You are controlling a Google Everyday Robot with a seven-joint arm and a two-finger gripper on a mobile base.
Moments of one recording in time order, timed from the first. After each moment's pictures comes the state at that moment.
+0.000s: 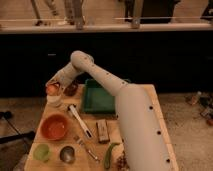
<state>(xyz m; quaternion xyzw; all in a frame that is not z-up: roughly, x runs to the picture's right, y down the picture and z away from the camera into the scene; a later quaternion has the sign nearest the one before) -0.301 -0.012 0.825 -0.07 -0.55 -0.38 0.74</state>
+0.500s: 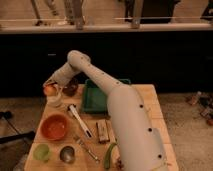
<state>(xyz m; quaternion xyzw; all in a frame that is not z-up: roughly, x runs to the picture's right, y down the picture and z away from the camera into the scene) -0.317 -0.009 0.834 -0.08 -0.55 -0.39 0.73</state>
